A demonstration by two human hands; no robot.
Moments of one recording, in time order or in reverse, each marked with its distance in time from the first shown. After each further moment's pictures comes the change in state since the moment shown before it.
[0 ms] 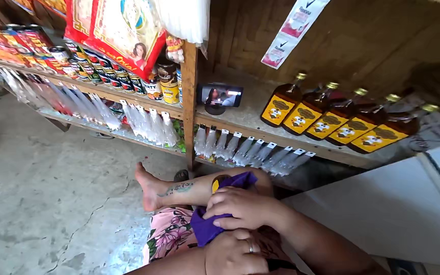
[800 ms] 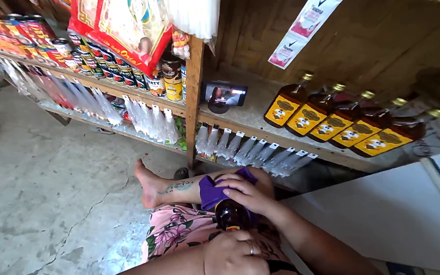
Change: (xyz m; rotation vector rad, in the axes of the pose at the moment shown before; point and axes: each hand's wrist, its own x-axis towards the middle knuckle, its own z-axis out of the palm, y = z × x) left_hand -0.001 0.002 -0.007 0.008 -0.027 0.005; right_hand -0.020 0.044 0.028 0.339 0.452 0.311
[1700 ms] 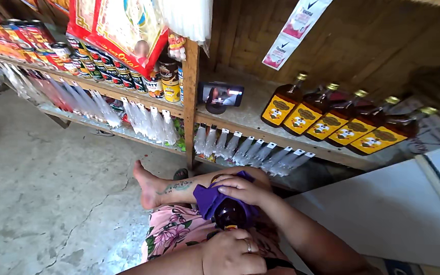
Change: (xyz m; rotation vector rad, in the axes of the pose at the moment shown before) left_hand -0.001 0.000 0.002 0.000 -0.047 0.019; right_hand 0.013 0.008 -0.009 0.080 -0.149 -0.089
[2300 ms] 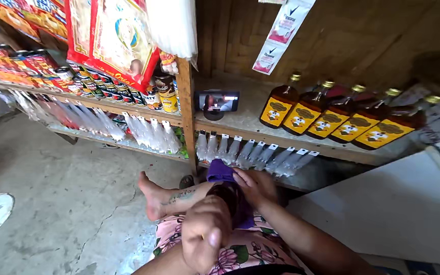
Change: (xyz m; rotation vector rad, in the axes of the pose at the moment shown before) left_hand 0.029 -0.025 -0.053 -0.388 0.481 -0.358; right_hand -0.005 0.044 0.013 0.061 0.571 0.068
